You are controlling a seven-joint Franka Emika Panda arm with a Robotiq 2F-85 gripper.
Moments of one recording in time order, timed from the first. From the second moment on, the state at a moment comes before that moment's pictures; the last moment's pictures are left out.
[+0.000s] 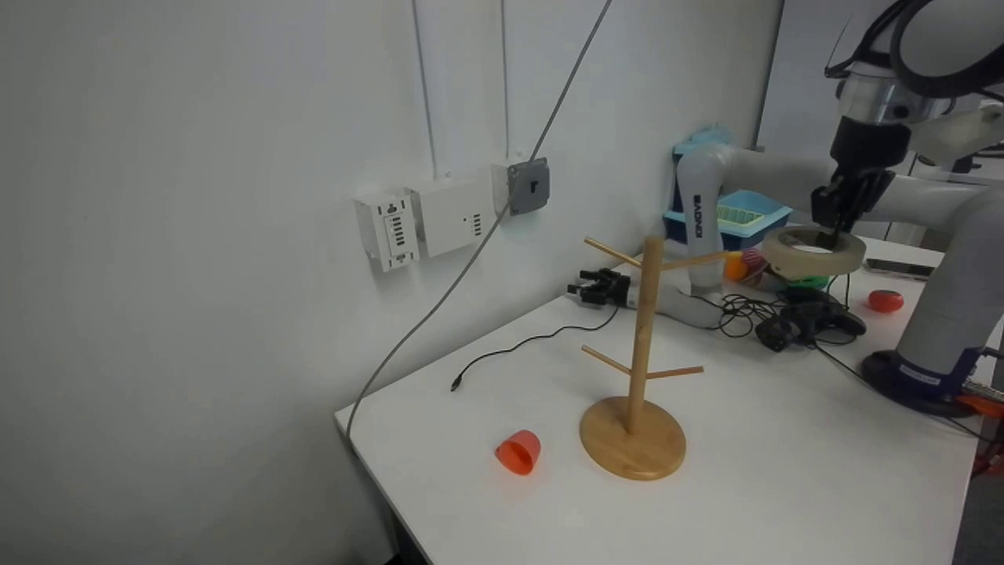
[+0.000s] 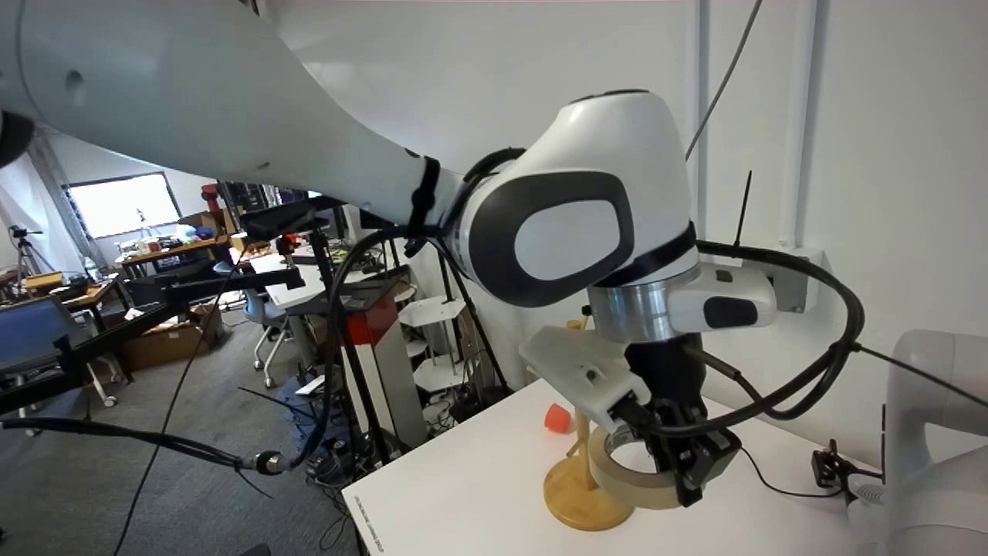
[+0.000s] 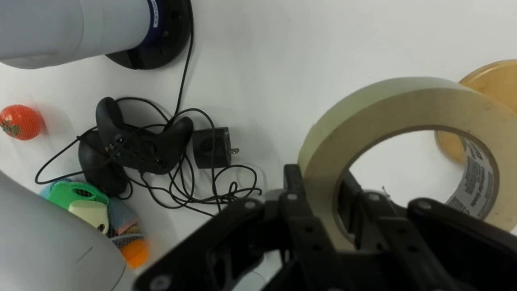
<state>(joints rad) -0.15 0.20 -0.21 -1.97 -0.07 2.29 -0.07</state>
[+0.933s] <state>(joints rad) -0.15 0.08 -0.12 -2.15 0.06 2.43 -0.21</state>
